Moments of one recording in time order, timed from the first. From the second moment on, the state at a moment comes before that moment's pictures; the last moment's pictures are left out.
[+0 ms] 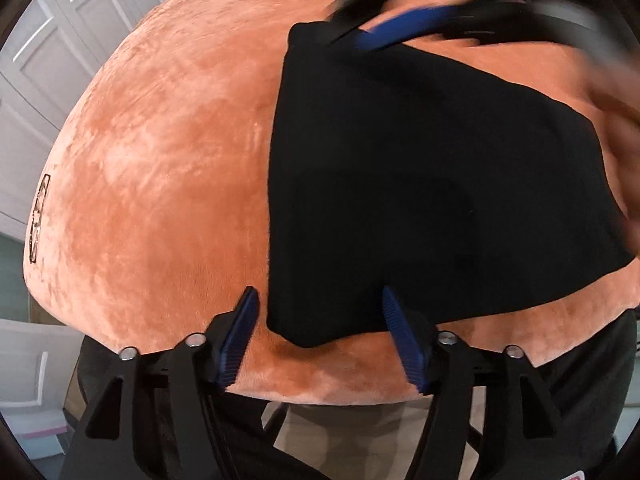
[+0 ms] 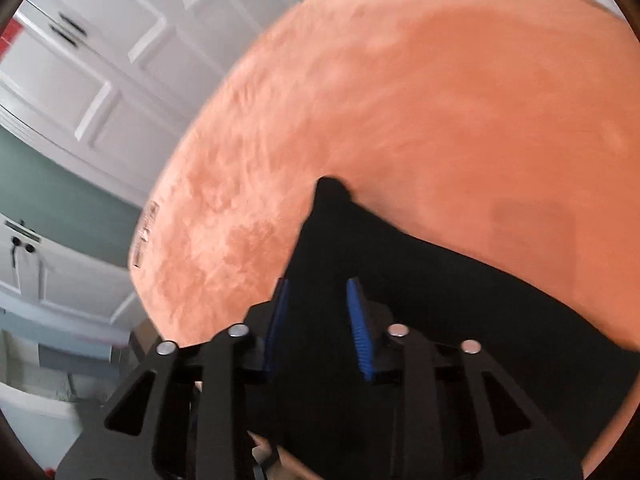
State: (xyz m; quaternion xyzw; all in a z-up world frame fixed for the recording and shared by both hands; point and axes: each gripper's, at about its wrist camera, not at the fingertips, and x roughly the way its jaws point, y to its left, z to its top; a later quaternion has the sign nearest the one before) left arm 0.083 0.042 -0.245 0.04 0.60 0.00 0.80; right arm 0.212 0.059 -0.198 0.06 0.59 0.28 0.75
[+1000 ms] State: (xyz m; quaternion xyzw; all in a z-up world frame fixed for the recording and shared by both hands) left arm 0.108 0.123 -0.283 -0.28 0.66 -0.07 0.69; right arm 0.029 -0.237 -0.221 0.31 0.52 0.11 0.79
